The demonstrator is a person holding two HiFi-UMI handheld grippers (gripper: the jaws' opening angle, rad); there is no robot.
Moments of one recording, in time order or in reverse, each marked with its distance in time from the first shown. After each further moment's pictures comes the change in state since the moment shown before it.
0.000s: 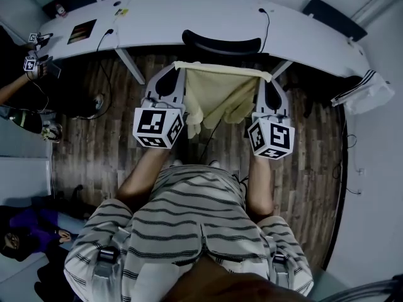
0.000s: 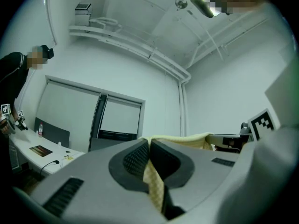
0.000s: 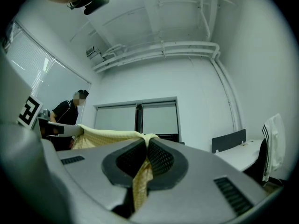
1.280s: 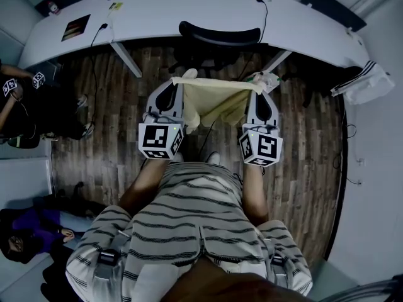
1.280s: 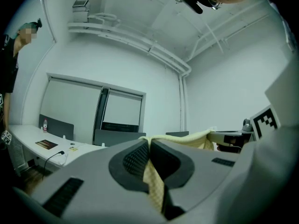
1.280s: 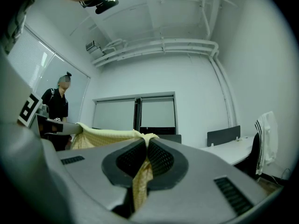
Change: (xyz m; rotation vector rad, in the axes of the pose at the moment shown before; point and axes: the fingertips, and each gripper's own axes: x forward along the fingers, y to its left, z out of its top) left arm -0.034 -0.004 -0.059 0.014 0.081 0.018; right arm -0.036 0.015 -0.058 -0.016 0.055 -0.035
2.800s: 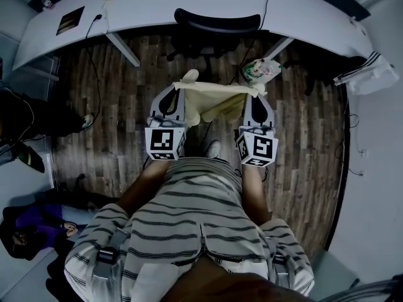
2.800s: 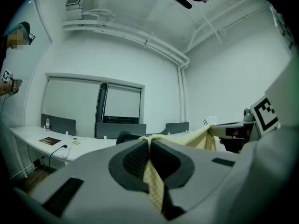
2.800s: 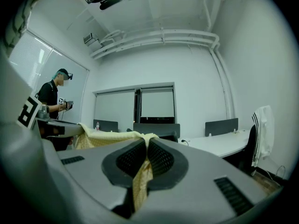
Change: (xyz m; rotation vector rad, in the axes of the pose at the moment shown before) left arm -0.014 -0.021 -0.061 0.049 0.077 0.015; right arm -0.028 -0.003 -0.054 0.005 0.107 0.000
